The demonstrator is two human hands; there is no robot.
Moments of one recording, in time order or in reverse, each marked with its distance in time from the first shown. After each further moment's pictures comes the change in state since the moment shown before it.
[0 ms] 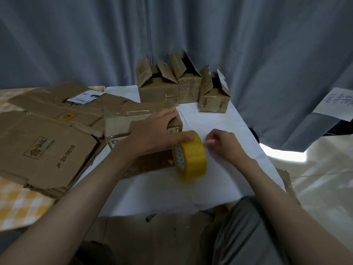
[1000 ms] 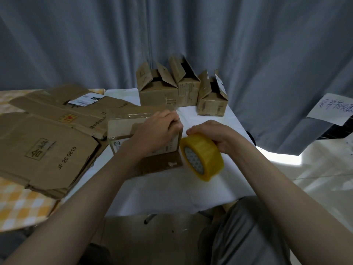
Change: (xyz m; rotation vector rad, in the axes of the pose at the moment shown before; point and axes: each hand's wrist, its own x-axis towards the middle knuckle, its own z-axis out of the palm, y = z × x) left_hand 0.006 0.000 0.004 -0.002 0.144 0.141; right_hand 0.004 -0.093 -0.039 0.698 -0.327 0.488
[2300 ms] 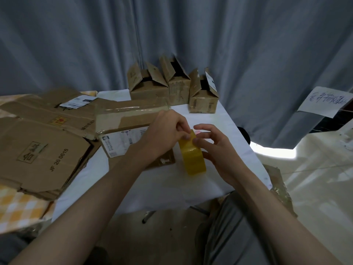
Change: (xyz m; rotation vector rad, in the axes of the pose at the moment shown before) left_hand -0.009 0.070 -0.014 -0.207 0.024 0.005; right_hand -0.046 0.069 -0.003 0.235 0.103 -0.438
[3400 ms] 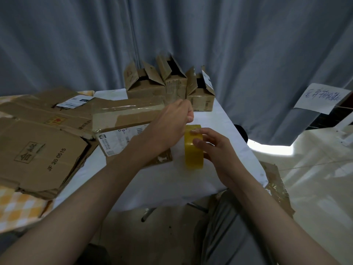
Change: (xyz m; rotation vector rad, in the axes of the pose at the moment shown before) left_hand 0.006 0.023 0.000 0.078 0.026 0.106; right_hand -0.016 0.002 -0.003 0.011 0.088 -0.003
